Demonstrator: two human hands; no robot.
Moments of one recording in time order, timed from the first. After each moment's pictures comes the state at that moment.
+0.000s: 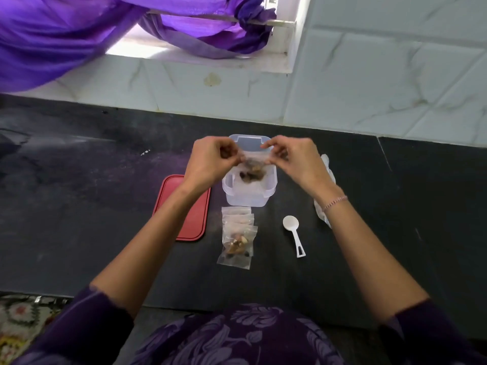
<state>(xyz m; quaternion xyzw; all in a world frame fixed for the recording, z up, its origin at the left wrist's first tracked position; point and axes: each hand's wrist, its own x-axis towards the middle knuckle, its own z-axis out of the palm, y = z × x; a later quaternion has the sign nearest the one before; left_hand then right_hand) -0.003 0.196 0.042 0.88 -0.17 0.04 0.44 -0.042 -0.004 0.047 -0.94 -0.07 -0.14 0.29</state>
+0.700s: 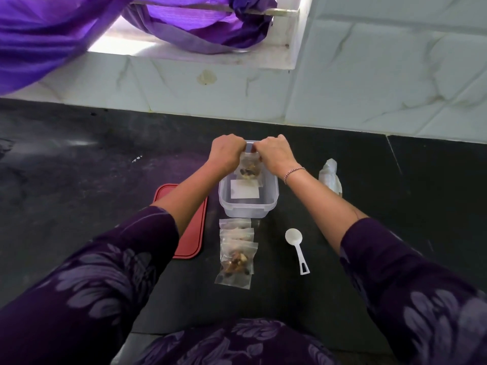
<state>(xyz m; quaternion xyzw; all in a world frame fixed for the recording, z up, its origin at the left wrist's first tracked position) 0.116 0.135 -0.023 0.97 -0.25 0.02 0.05 0.087 -0.003 -0.025 -0.99 -0.09 -0.03 -0.06</state>
